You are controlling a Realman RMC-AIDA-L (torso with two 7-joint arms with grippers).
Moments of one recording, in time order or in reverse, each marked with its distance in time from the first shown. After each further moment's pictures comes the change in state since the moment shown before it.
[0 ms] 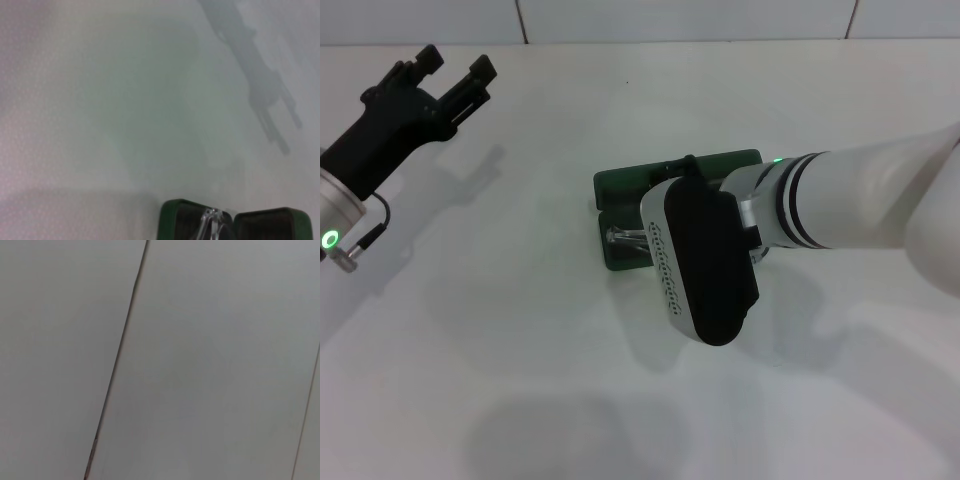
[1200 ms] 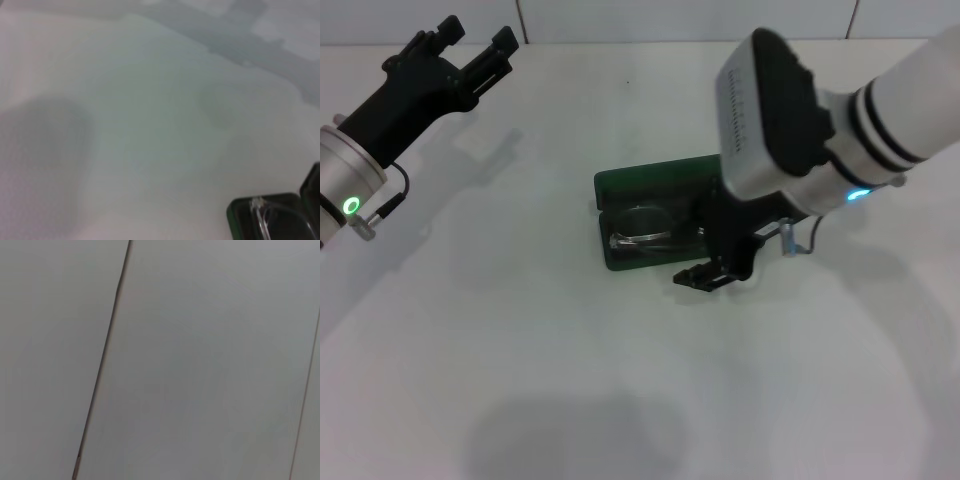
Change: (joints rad) left arm -0.066 -0.002 0.000 0.000 -0.001 -0.040 0.002; right arm 0.163 -0.002 0.496 0.296 0.570 -0.466 -0.221
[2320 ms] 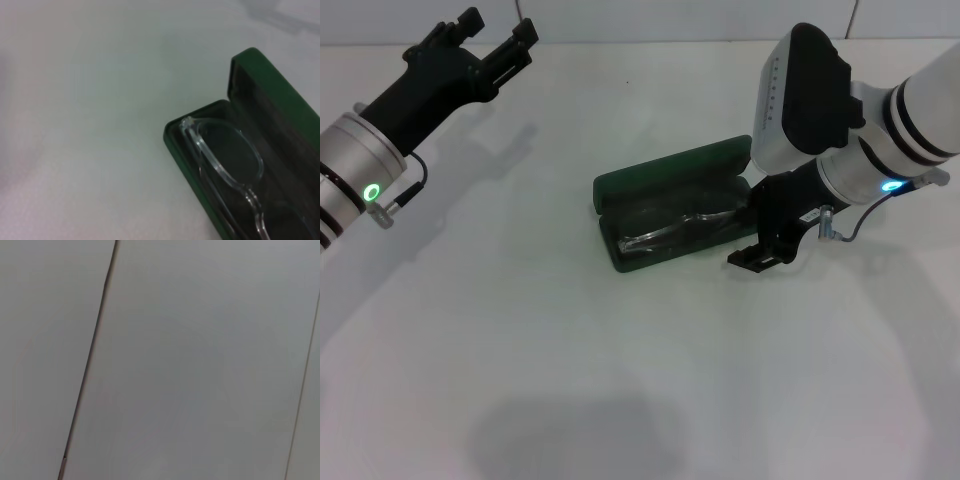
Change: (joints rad) left arm -0.036 -0.010 0.000 0.005 0.006 -0.035 0.000; right arm 0.007 0.003 0.073 0.083 -0.171 0.029 0.127
